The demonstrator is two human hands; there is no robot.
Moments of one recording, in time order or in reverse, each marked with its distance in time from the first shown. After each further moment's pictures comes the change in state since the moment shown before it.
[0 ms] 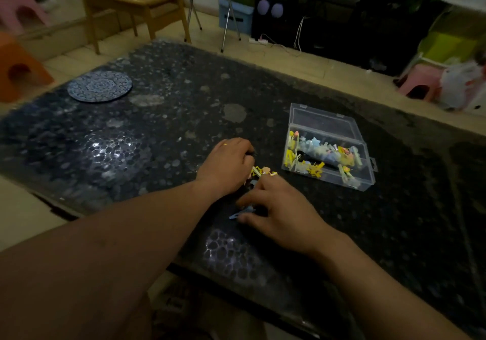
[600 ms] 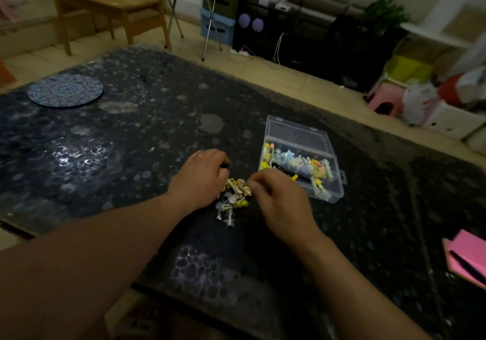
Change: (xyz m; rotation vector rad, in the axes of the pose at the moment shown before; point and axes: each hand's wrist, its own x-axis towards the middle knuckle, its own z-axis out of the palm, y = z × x) left_hand 0.000 -0.001 0.003 -0.025 0.048 0.034; right_hand 0.003 0.030 -0.023 0.084 0.334 0.286
